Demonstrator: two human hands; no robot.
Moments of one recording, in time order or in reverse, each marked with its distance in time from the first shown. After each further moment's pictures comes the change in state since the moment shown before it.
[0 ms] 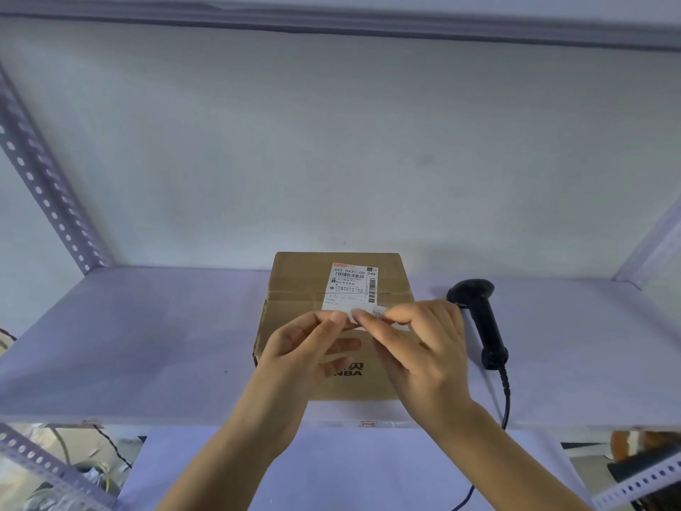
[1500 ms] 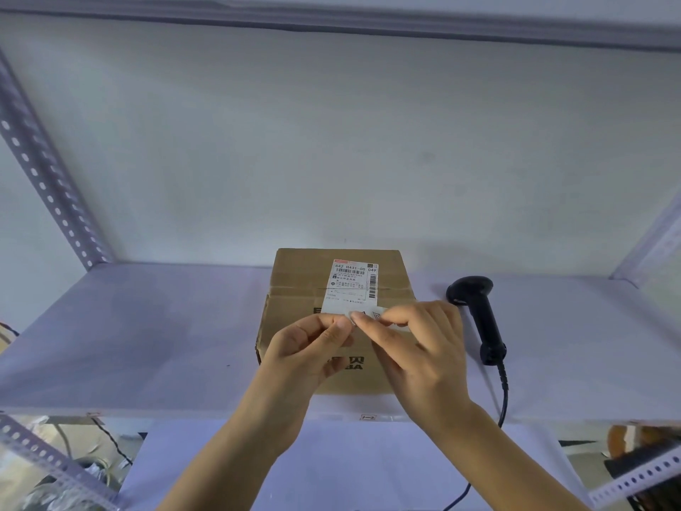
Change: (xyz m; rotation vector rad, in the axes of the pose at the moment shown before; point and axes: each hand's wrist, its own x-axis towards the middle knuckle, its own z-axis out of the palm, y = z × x) left_hand -0.004 -0.003 0.000 0.053 0.014 -0.010; right_hand -0.005 -0.008 -0.006 -0.034 -0.020 -0.018
